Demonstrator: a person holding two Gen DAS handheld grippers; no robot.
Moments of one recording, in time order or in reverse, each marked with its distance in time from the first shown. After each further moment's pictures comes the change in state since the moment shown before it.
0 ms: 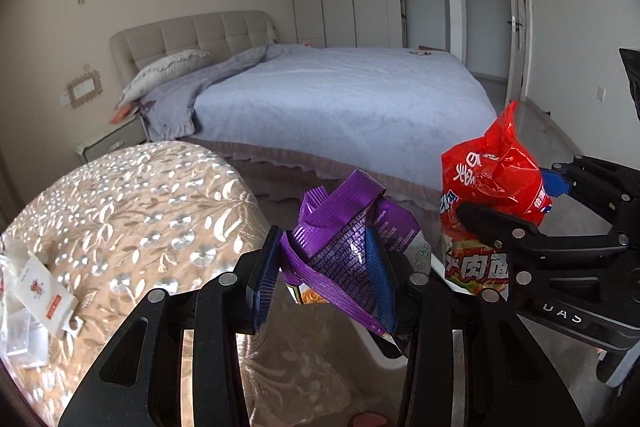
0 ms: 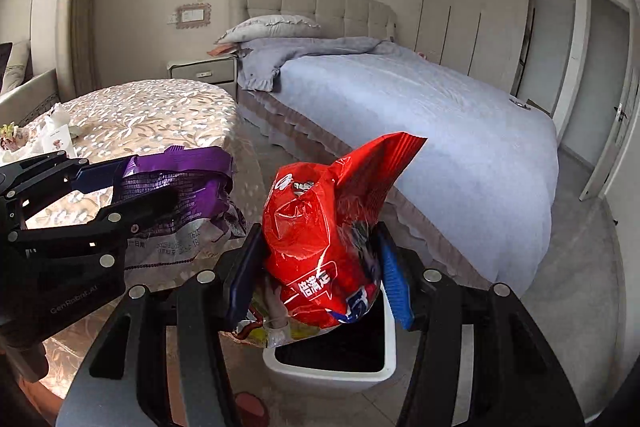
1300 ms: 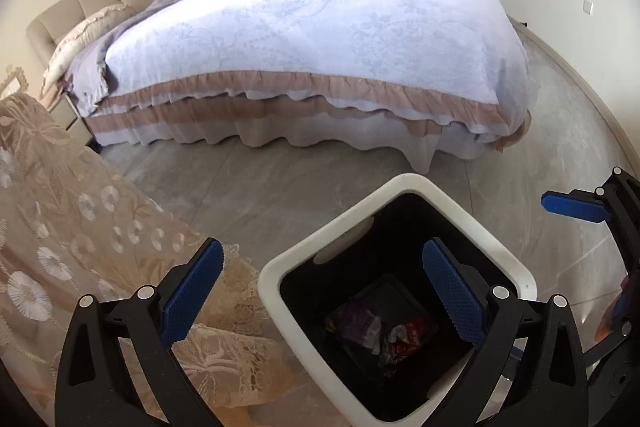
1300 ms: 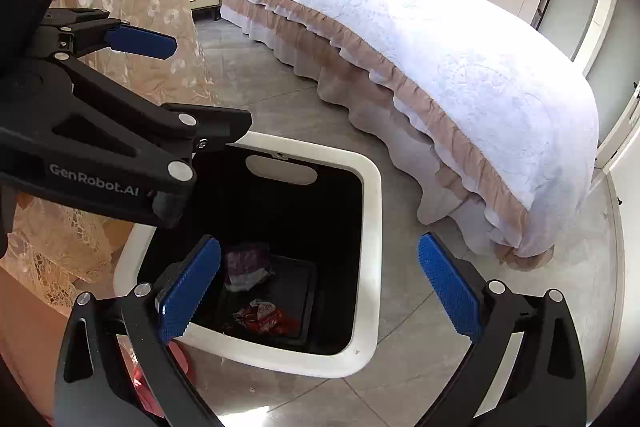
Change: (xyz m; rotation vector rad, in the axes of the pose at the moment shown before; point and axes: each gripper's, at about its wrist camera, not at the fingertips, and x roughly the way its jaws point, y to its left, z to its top) left arm 0.217 -0.063 -0.046 0.158 0.239 -0.097; right arm 0.152 -0.049 -0.127 -0.078 0.237 -0.008
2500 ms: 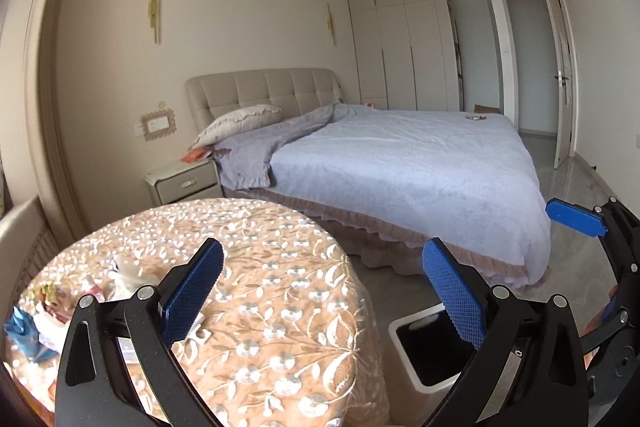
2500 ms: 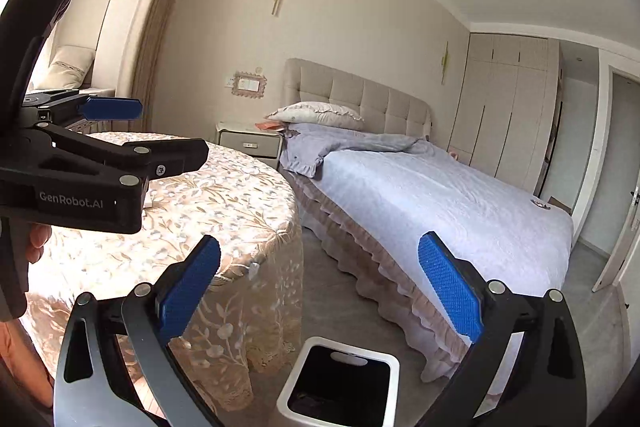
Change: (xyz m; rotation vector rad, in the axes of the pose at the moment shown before) left arm -0.358 0.077 -0.025 -0.268 -0.448 0.359; right arm -0.284 0.090 0.082 -0.121 -0.630 0.129
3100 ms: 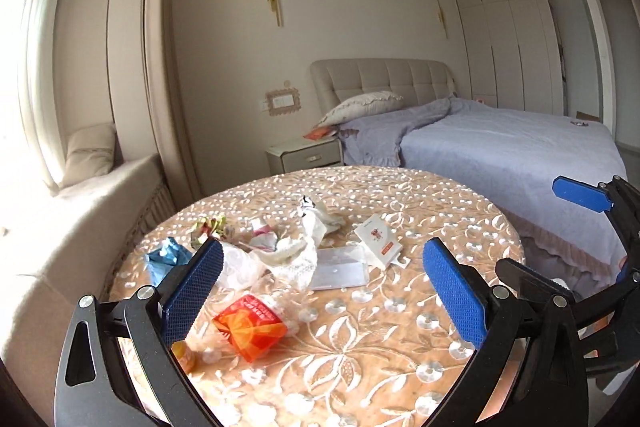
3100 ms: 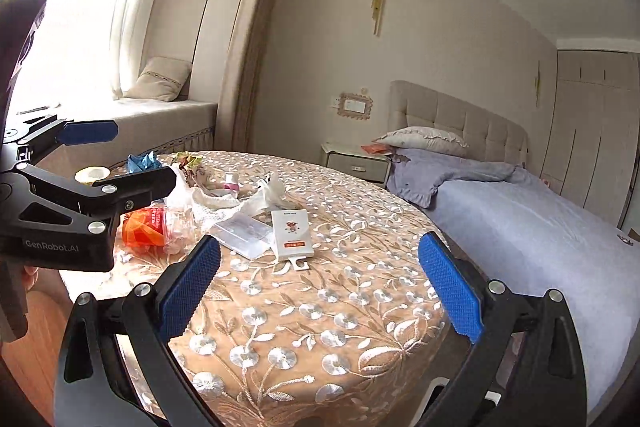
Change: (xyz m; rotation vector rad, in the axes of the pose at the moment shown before) left arm -0.115 0.143 -0.063 -0.098 0.038 0.422; right arm 0.014 0.142 0.049 -0.067 -0.052 0.361
